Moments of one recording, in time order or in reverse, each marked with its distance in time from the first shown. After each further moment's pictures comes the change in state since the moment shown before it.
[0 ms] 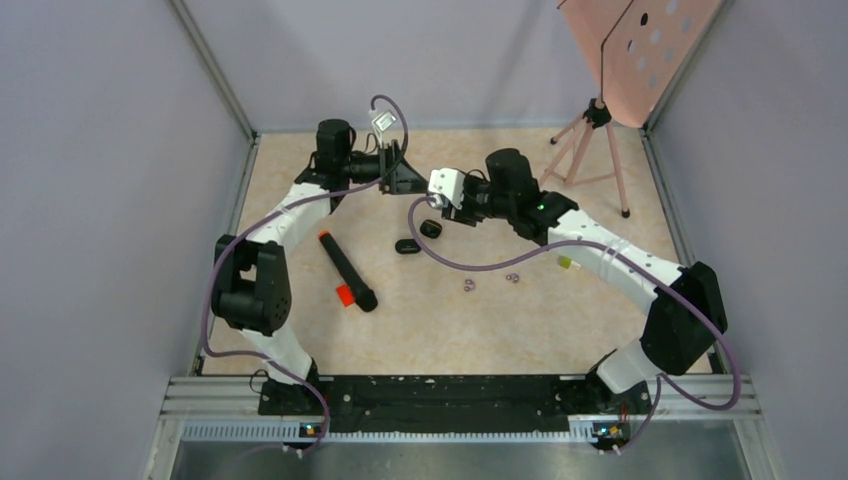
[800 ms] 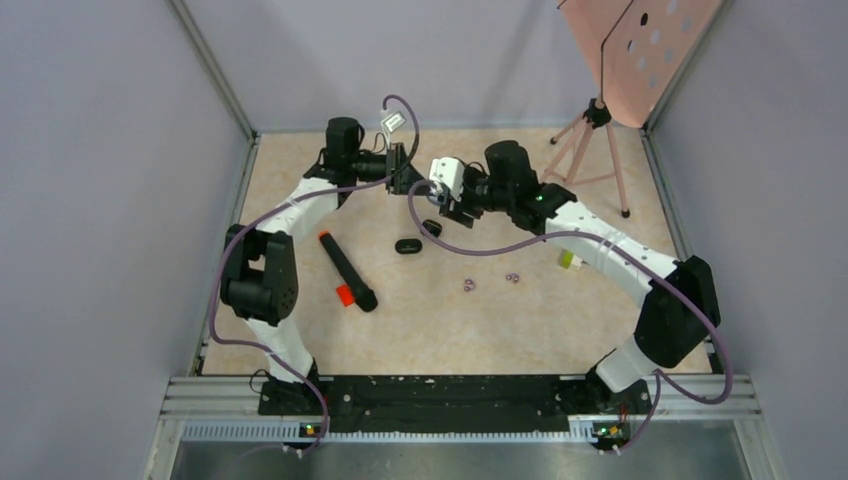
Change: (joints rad) left arm -0.018 0.084 0.066 -0.033 0.068 0.069; right arm -0.017 0.043 0.047 0.001 -0.036 0.066
